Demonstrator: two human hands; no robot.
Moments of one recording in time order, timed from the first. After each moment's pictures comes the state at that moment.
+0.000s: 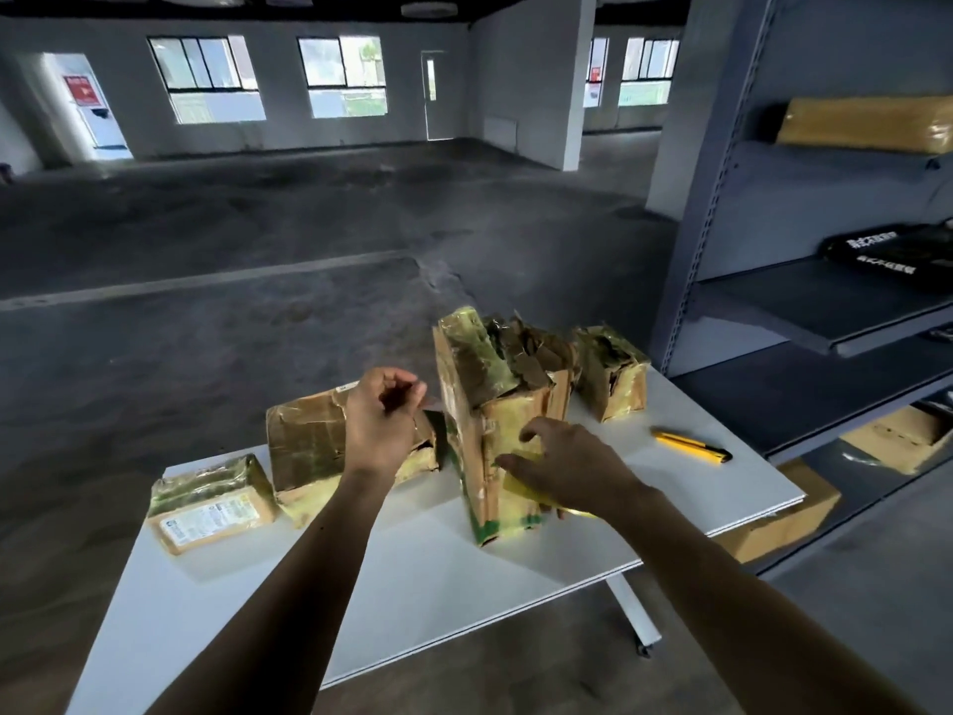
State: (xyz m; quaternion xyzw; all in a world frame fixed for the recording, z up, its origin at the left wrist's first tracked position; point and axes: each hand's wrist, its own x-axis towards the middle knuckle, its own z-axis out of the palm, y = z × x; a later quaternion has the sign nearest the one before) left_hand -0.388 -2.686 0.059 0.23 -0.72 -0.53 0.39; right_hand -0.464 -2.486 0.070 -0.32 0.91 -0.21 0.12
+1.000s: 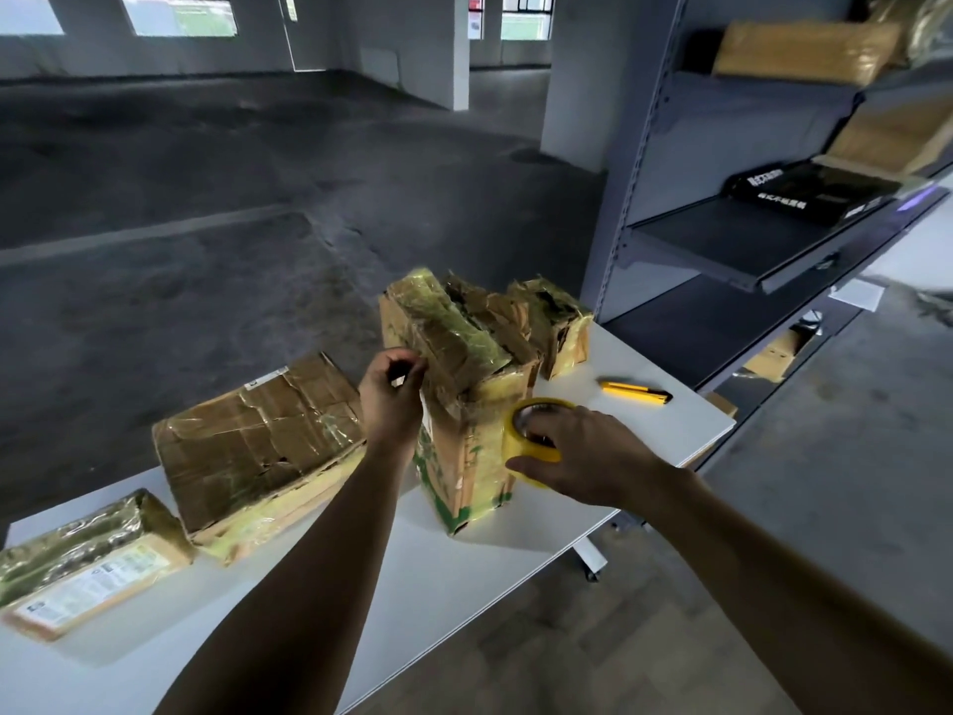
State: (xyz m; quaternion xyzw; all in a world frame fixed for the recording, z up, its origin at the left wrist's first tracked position) left_hand -0.501 -2.716 -0.019 0.19 -0.68 -0.63 0.33; right_hand -0.481 -2.487 0.060 -0.34 0.93 -0.07 0.09
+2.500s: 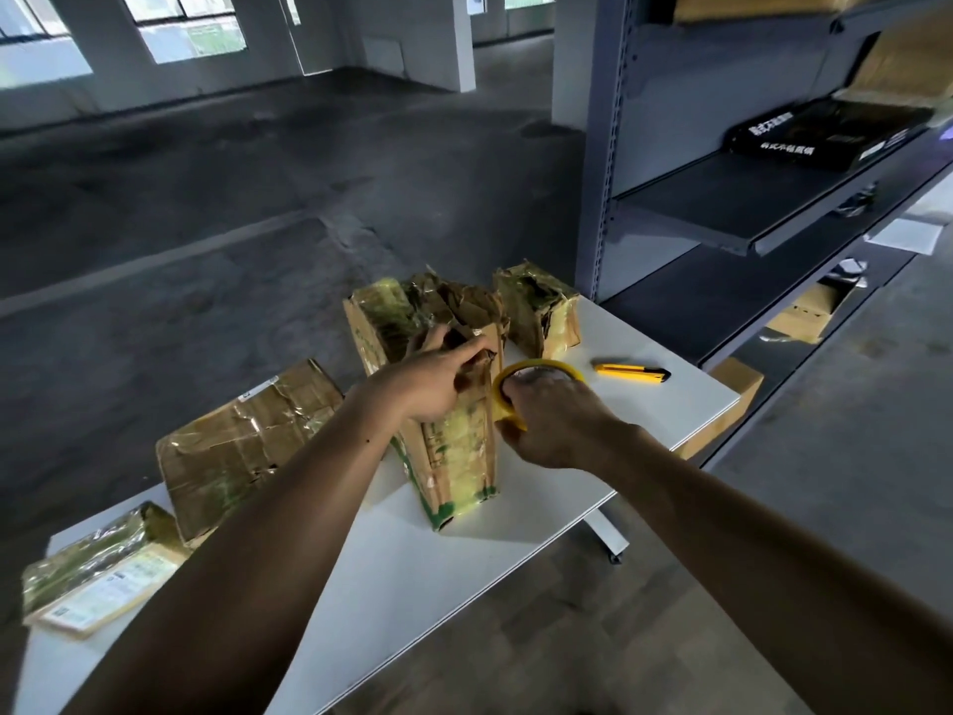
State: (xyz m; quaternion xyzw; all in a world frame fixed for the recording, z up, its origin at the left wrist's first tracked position) left_hand -0.517 -2.635 0.077 0.05 -0.98 -0.11 -0.16; right_hand -0.532 -2.460 0.046 -0.36 0.93 -0.03 0.03
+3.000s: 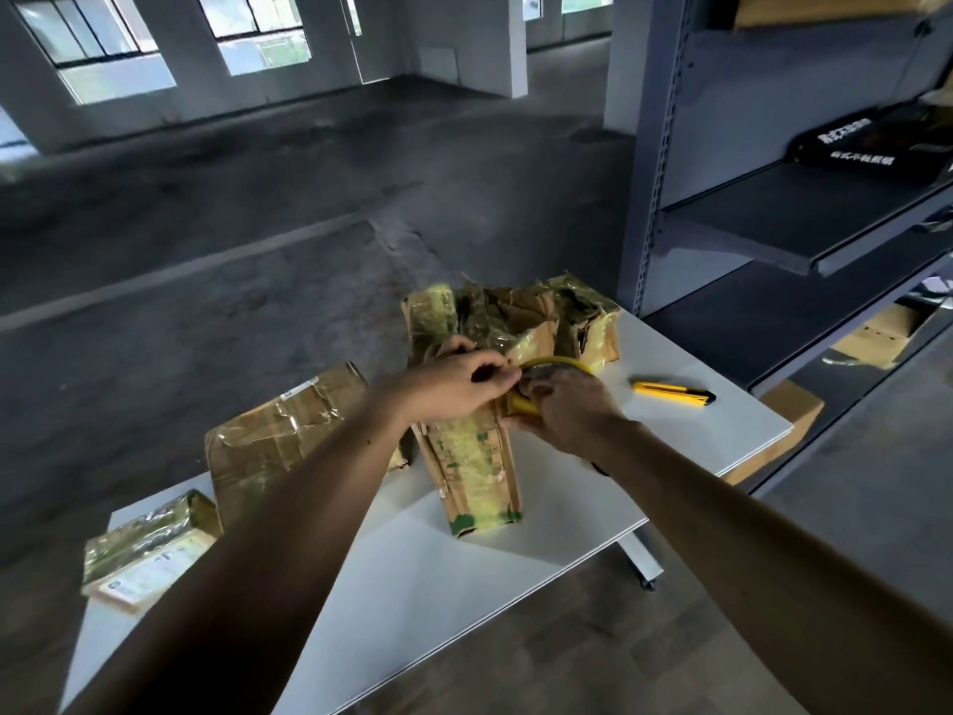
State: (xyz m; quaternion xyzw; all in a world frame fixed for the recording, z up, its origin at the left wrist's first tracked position) left_hand -0.520 -2.648 0.087 0.06 -0.97 -0.18 -0.15; right_hand -0.581 -2.481 0.027 -0.36 0.93 0.02 0.02
